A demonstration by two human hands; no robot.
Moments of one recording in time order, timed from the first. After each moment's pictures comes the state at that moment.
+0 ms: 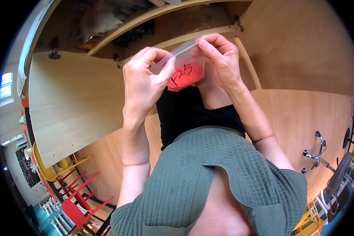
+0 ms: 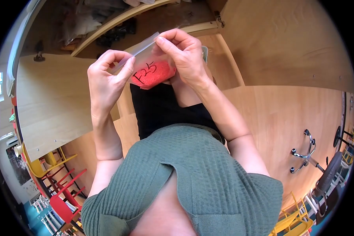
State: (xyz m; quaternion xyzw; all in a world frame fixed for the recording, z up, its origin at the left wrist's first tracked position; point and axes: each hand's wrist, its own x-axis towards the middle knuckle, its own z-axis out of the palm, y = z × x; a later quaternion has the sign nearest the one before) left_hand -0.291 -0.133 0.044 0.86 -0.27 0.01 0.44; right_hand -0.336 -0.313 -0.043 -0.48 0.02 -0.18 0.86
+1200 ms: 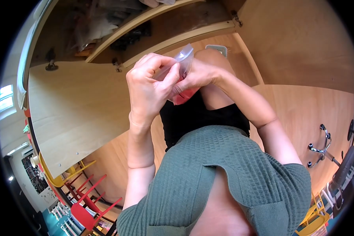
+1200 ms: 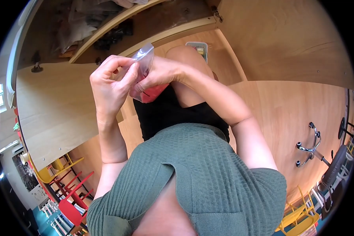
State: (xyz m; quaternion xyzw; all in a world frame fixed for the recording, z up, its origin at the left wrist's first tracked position) left_hand -0.288 -0.142 0.031 0.84 -0.32 0.03 0.43; right_hand -0.309 -0.298 -0.050 -0.55 -0.22 0.19 0.78
